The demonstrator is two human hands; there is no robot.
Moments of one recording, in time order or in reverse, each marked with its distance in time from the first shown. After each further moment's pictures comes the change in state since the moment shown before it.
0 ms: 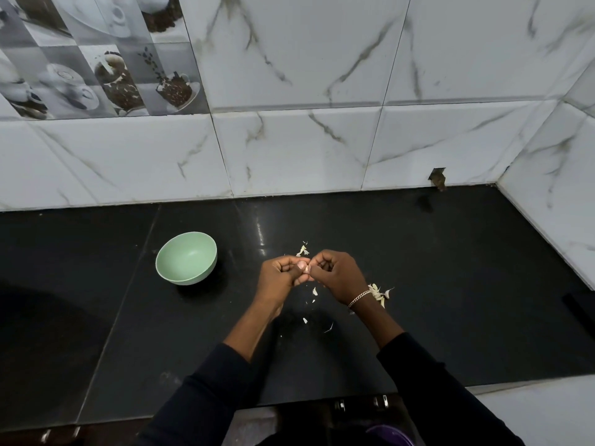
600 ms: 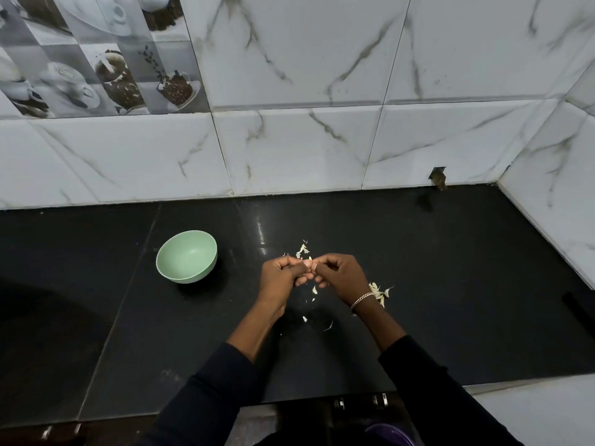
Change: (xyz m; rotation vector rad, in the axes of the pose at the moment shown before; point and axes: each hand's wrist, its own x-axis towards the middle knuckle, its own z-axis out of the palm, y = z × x) left_hand -0.006 0.003 0.007 -0.039 0.044 -0.057; right_hand -0.001 0.016 0.001 0.242 -0.011 0.116
